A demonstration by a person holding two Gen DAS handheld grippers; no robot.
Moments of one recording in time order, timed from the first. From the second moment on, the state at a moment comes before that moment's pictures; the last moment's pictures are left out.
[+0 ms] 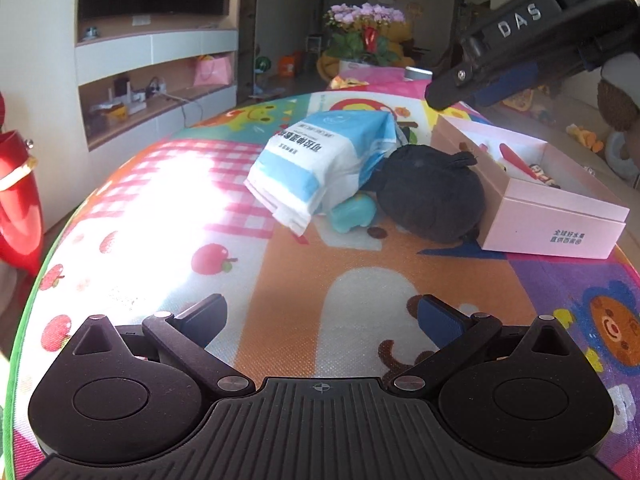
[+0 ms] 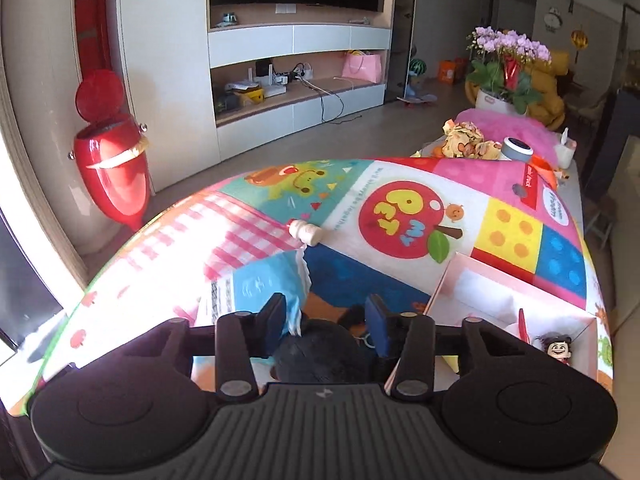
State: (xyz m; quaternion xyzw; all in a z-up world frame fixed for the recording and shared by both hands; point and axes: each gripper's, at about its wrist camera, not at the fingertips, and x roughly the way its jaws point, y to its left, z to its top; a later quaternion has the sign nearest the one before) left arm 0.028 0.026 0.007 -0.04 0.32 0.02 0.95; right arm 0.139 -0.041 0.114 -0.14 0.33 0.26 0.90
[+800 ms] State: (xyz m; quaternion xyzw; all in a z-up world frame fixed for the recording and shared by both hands) left arm -0.002 0.061 0.009 0.03 0.34 0.06 0.94; right arm 0.038 -0.067 0.073 -0.18 0.25 0.44 0.84
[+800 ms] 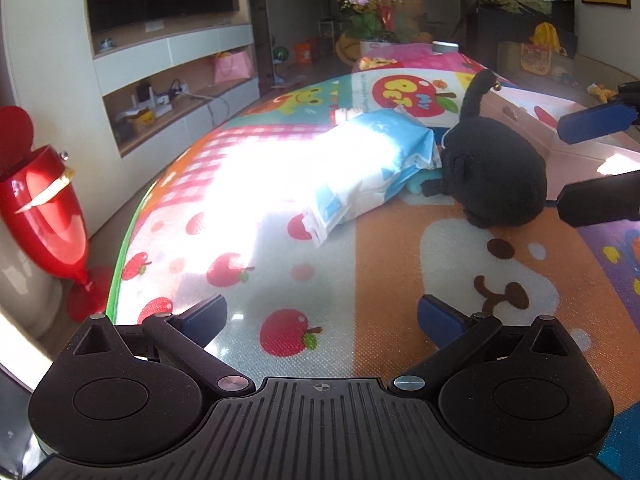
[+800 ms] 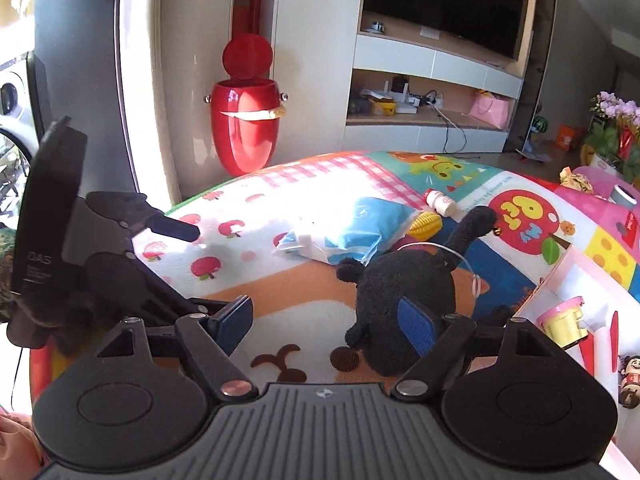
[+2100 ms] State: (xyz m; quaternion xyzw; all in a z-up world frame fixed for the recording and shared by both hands) left arm 0.089 -0.007 0.048 0.12 0.29 0.01 0.95; right arm 0.013 -0.092 0.043 -0.14 0.25 0.41 0.87
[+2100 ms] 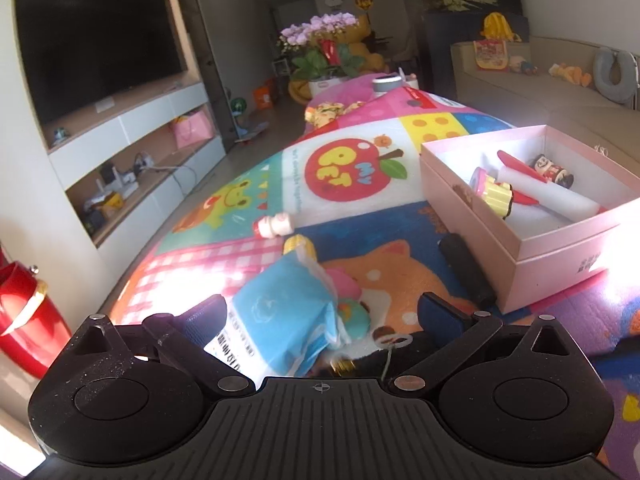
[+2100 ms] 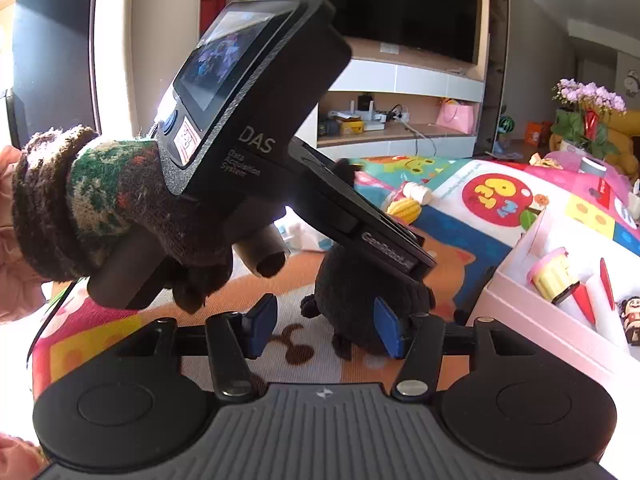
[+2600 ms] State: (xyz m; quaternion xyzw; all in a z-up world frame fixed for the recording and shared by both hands) left arm 0.028 0.039 0.051 -0.01 0.28 -0.03 0.96; right arm 0.028 -0.069 0.036 -0.24 0.21 0.42 0.85
